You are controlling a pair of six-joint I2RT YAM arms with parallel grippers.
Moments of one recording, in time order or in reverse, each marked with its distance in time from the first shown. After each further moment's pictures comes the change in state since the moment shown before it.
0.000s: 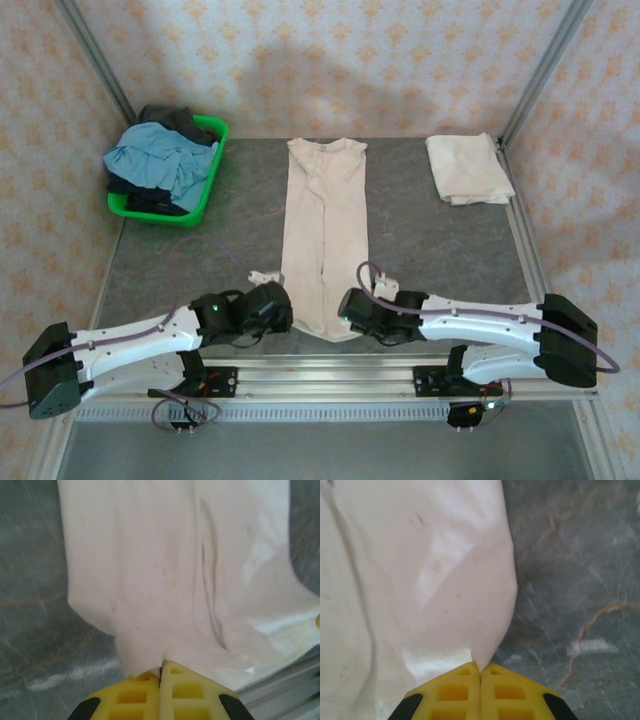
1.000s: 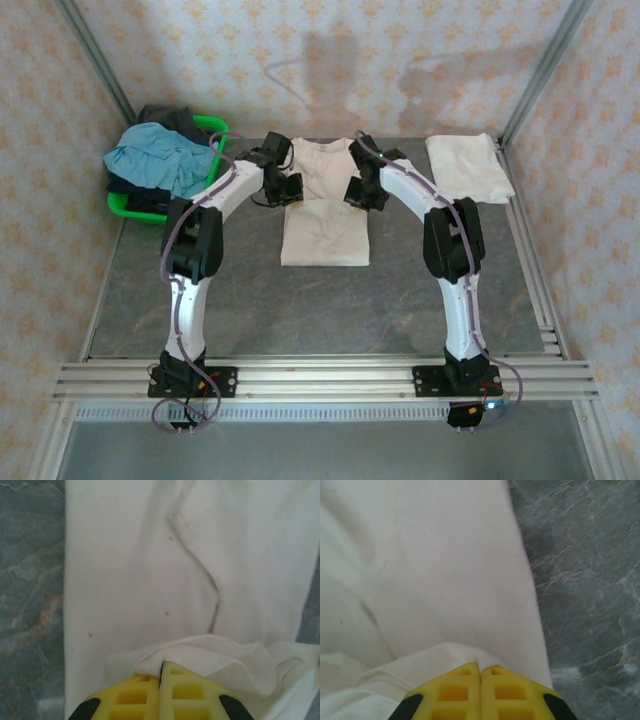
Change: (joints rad) left arm 0.709 1.226 1.284 -0.240 0.400 0.485; right arm -0.769 0.995 1.172 -0.195 -0.356 -0.673
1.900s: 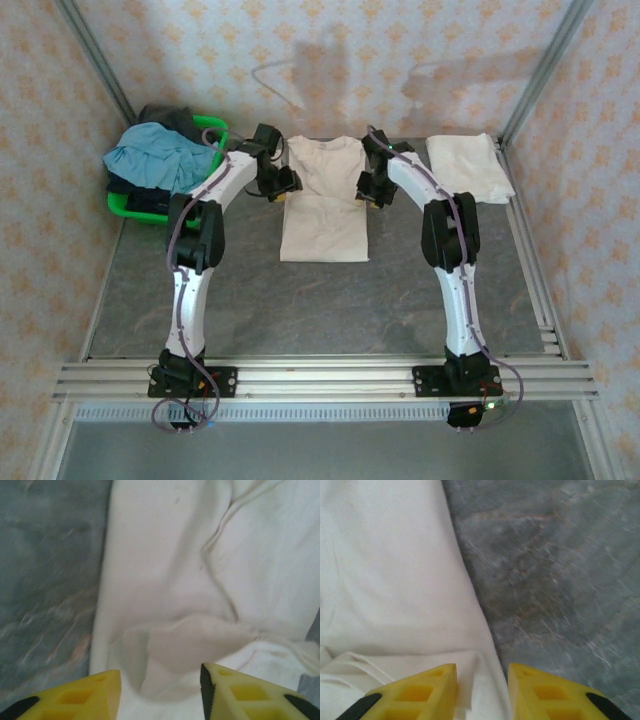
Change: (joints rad) left arm 0.061 0.069 0.122 -0.098 0.037 -0.009; right arm -0.071 0.091 0.105 -0.054 -0.027 -0.050
